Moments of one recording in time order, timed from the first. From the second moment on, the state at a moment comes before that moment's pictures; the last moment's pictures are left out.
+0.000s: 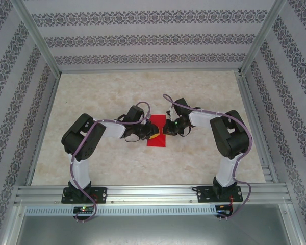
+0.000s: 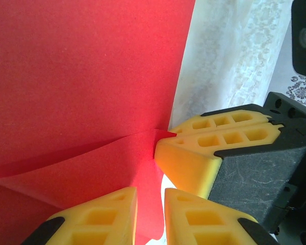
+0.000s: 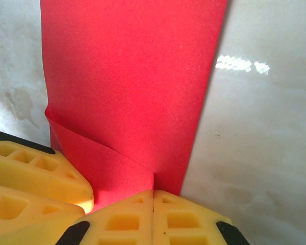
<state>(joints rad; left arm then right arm) -0.59 1.94 0.96 0.17 0.65 -1.05 0.43 1.88 1.05 -0.41 -0.52 0.39</state>
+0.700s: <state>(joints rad) -0.60 1.94 0.96 0.19 0.66 -1.05 0.43 1.88 1.05 -0.41 -0.51 0.39</state>
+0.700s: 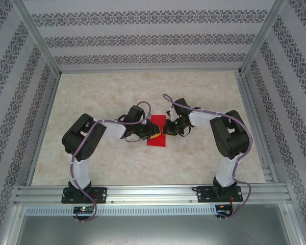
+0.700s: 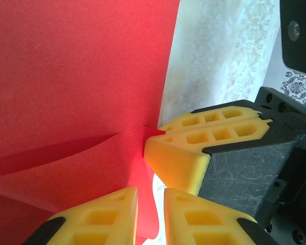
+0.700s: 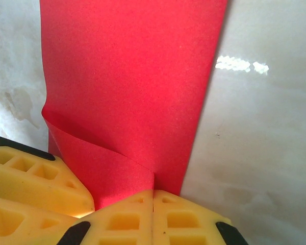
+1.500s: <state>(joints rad) -0.60 1.96 0.97 0.12 0.61 -1.05 0.43 1.85 1.05 -0.43 -0.49 0.41</state>
